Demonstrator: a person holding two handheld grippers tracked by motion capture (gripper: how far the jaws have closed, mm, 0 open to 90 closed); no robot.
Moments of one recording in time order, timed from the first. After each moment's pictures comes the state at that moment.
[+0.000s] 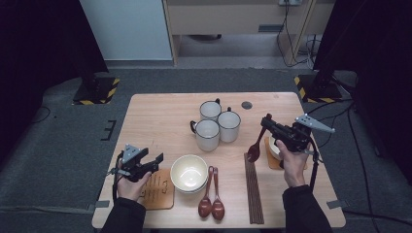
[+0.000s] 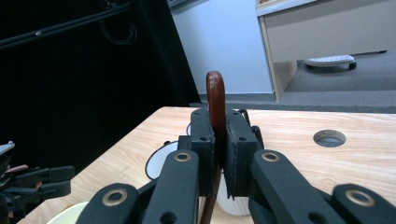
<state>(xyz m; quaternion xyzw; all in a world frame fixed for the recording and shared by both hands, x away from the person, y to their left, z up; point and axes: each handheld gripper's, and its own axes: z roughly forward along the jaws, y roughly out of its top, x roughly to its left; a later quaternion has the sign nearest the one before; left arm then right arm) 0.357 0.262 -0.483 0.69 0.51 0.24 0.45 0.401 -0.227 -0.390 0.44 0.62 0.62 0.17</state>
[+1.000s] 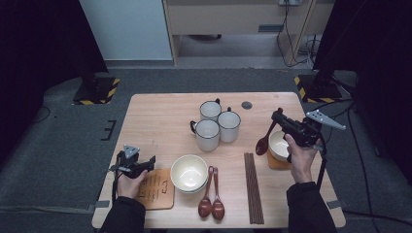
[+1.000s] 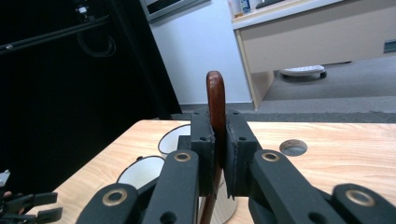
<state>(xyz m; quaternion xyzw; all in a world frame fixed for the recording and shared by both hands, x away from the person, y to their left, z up) 0.380 0.283 -0.520 0.71 0.55 0.26 0.35 0.411 -0.252 -0.385 0.46 0.60 0.62 0.20</state>
